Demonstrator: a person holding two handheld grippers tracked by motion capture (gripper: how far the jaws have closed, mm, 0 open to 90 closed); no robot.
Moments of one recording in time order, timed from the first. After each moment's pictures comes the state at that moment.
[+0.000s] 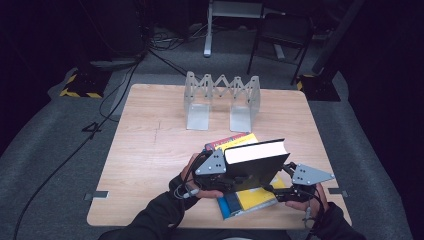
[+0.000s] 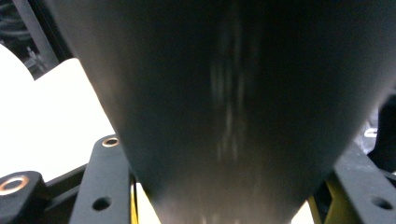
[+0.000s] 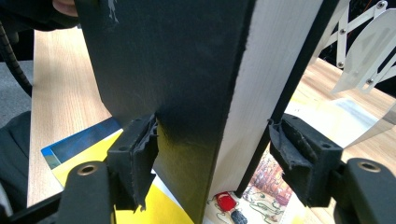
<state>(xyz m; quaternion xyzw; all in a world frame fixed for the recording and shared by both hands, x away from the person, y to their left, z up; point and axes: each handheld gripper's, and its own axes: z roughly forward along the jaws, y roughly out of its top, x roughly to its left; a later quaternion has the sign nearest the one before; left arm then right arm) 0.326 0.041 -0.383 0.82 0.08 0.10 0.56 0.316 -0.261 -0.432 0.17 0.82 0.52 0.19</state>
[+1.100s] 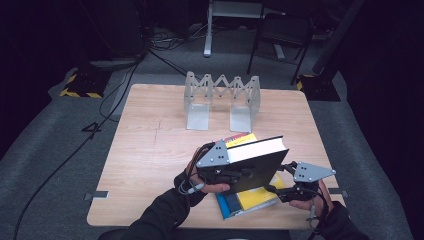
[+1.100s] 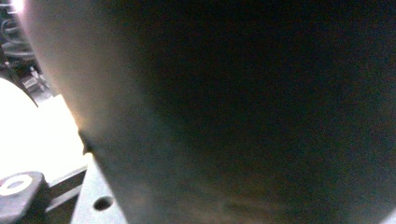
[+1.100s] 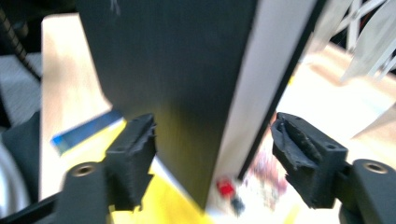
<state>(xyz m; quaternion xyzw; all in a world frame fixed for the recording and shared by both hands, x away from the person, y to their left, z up) 0.328 0.034 -0.363 0.79 0.10 0.09 0.59 0.321 -0.271 -0.428 0.17 0.84 0.49 0.15</state>
